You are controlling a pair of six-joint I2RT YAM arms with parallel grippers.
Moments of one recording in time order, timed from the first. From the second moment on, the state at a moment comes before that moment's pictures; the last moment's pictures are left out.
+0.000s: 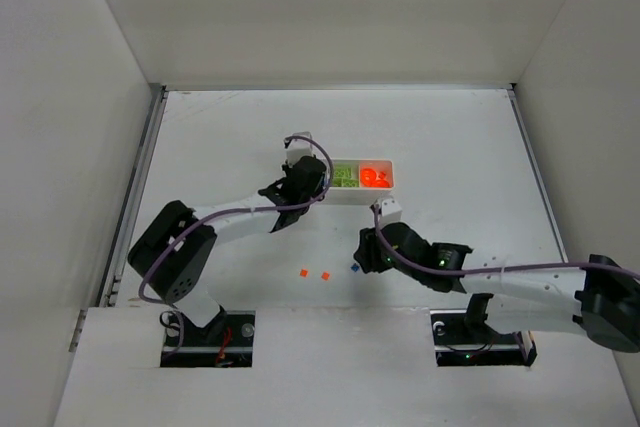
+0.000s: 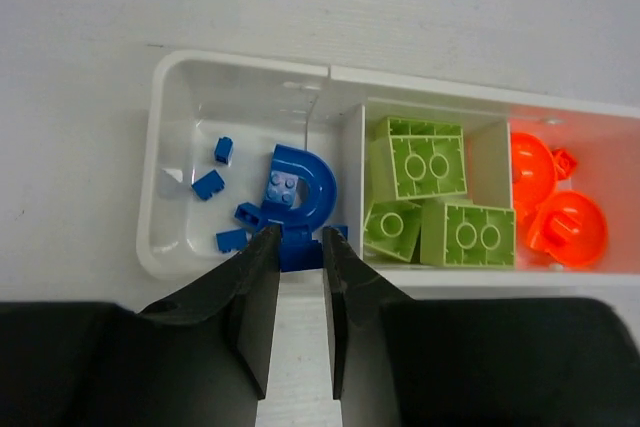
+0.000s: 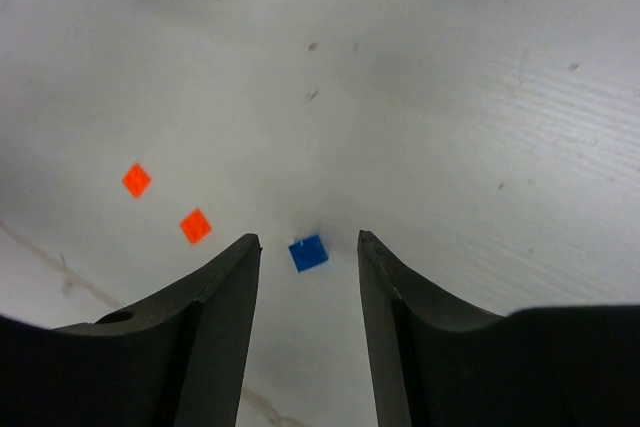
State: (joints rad) left arm -0.76 1.55 0.82 0.14 -0.53 -0.60; right arm 1.07 1.08 0.52 -0.11 0.32 0.63
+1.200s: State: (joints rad) left arm -0.80 1.01 0.57 0.00 -0.52 -0.59; right arm 1.18 1.47 0.70 -0.25 0.34 0.63
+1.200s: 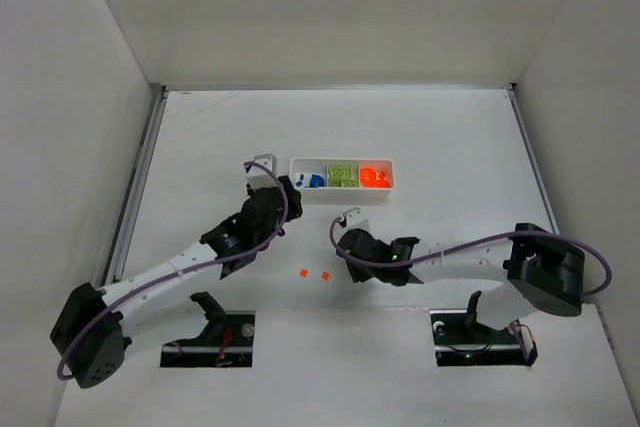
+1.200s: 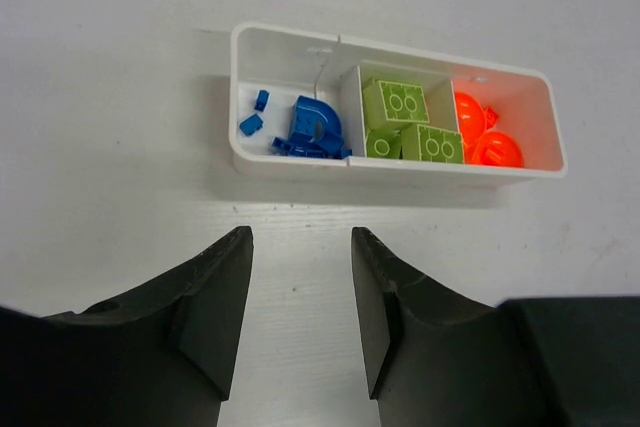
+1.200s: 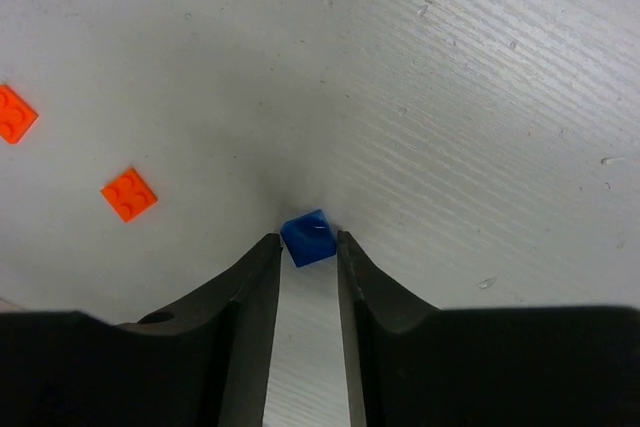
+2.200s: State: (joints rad) left arm -1.12 0.88 0.36 -0.24 -0.52 -0.82; right arm 0.95 1.68 1.25 -0.21 0.34 0.42
